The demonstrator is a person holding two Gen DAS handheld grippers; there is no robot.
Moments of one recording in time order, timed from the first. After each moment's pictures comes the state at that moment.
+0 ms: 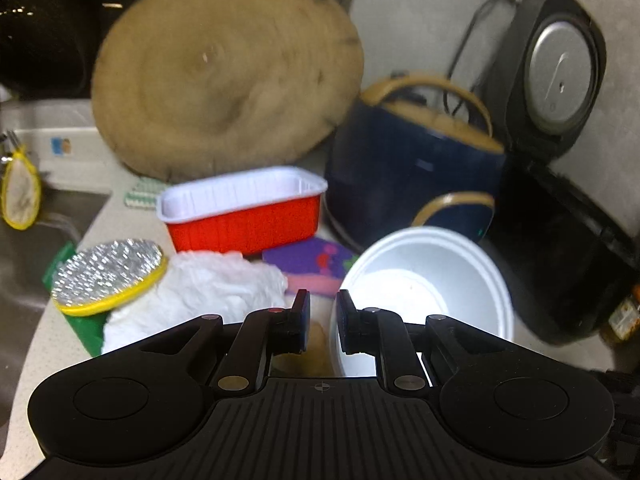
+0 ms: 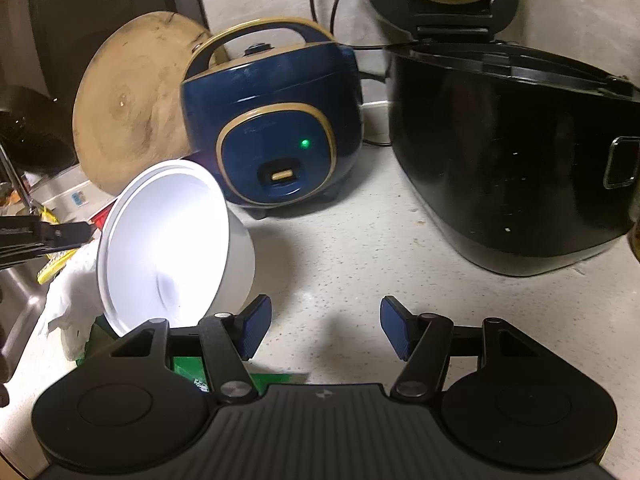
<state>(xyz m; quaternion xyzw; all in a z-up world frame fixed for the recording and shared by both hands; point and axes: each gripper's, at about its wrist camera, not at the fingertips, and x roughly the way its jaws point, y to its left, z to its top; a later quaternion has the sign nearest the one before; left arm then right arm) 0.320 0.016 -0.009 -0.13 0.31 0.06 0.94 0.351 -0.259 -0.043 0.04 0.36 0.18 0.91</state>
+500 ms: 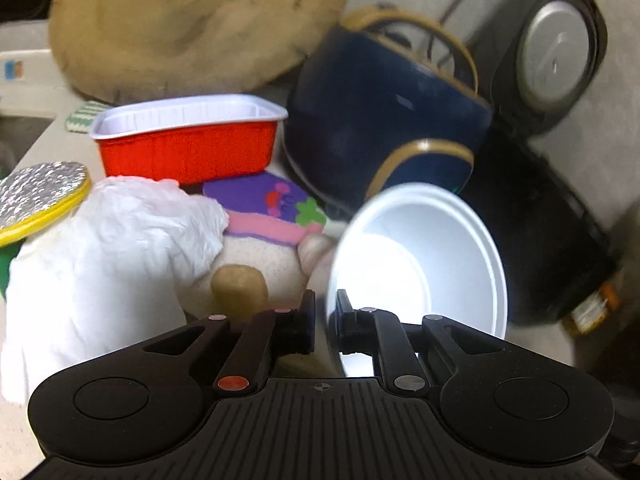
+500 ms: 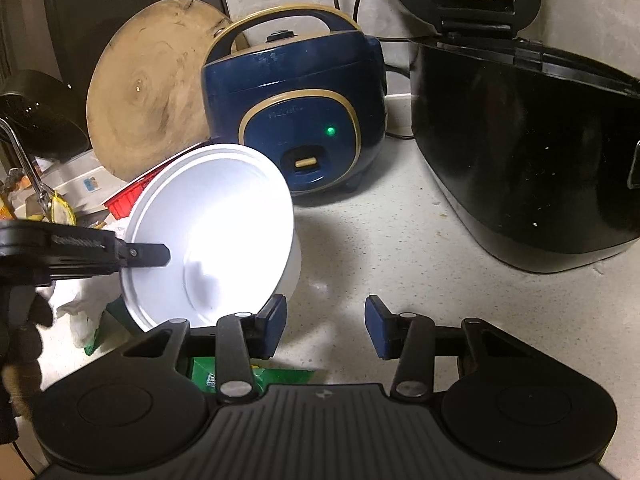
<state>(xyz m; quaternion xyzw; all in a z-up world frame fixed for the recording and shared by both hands) 0.334 0.008 -0.040 -0.21 0.35 0.00 0.91 0.345 -0.247 -0.045 0.03 0.37 0.20 0.91</state>
